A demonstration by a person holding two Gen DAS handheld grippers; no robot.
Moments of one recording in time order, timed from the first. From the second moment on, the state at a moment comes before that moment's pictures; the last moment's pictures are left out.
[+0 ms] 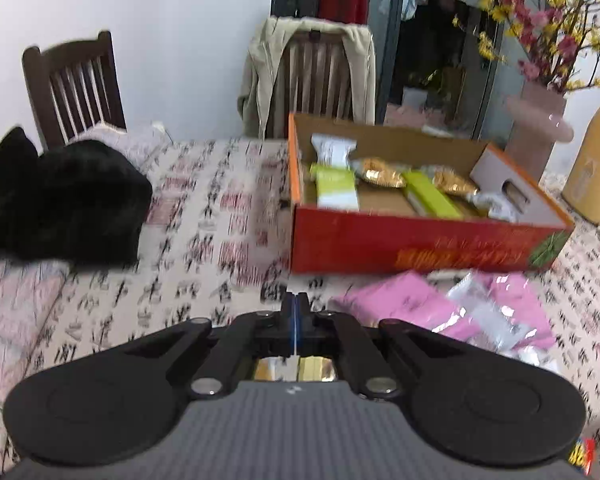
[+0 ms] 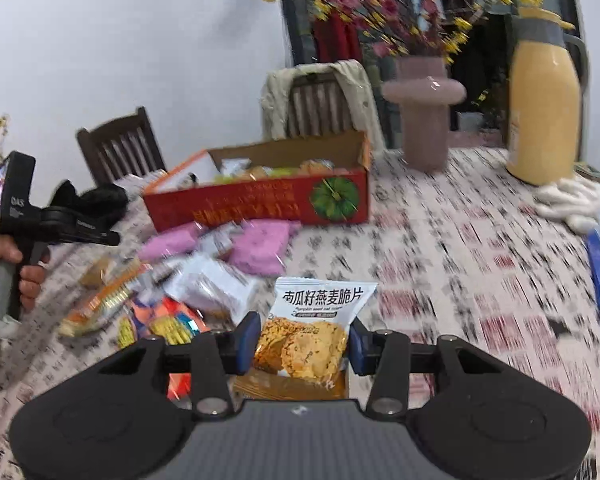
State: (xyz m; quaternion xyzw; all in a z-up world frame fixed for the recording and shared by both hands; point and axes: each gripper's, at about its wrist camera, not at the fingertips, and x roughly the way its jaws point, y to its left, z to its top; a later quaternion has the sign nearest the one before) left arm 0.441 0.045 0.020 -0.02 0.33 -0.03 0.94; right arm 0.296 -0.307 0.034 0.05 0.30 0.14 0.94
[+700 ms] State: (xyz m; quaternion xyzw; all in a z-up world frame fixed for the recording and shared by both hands) left arm 0.450 0.064 0.023 -0.01 0.32 -0.06 0.94; right arm 0.407 -0.288 0.073 0.01 0.27 0.18 0.94
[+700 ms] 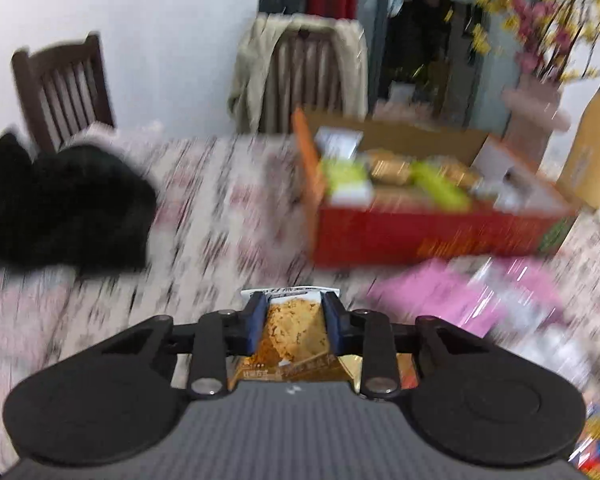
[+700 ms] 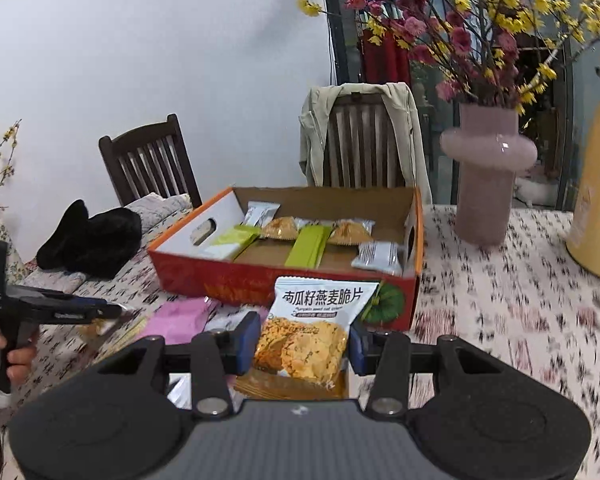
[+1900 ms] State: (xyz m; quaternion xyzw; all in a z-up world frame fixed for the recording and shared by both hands) left arm 0.555 0.010 0.063 -0.02 0.32 -0.09 0.94; right arm 0.594 -0.261 0.082 -0.04 0.32 0.10 0.94
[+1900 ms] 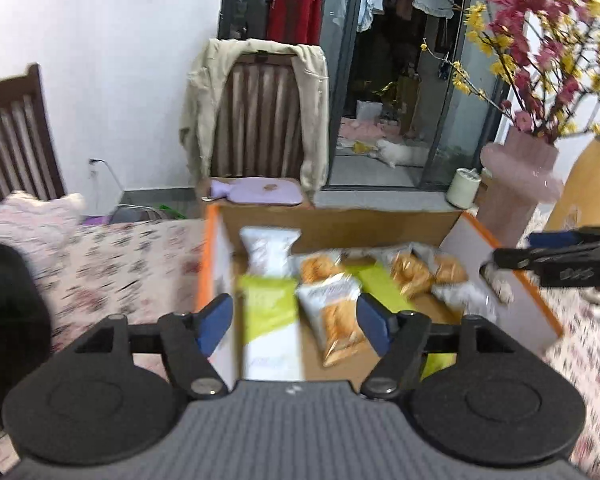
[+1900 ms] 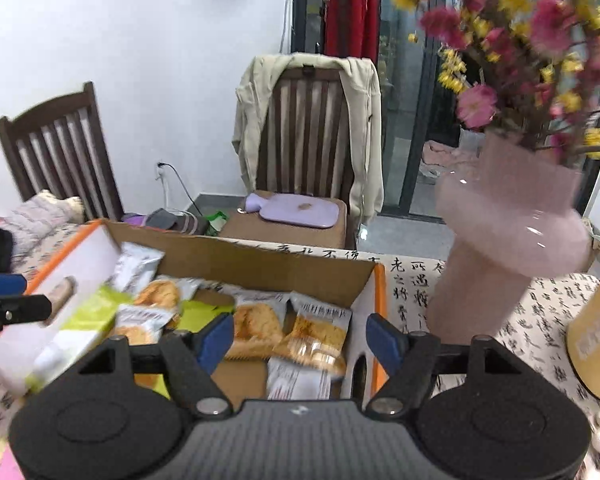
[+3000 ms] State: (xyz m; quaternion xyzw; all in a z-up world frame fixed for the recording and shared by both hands) left arm 0.157 0.050 0.026 -0.04 0.24 -0.02 0.97; right arm 0.143 -0.258 0.013 -0.01 0.25 0.11 0.96
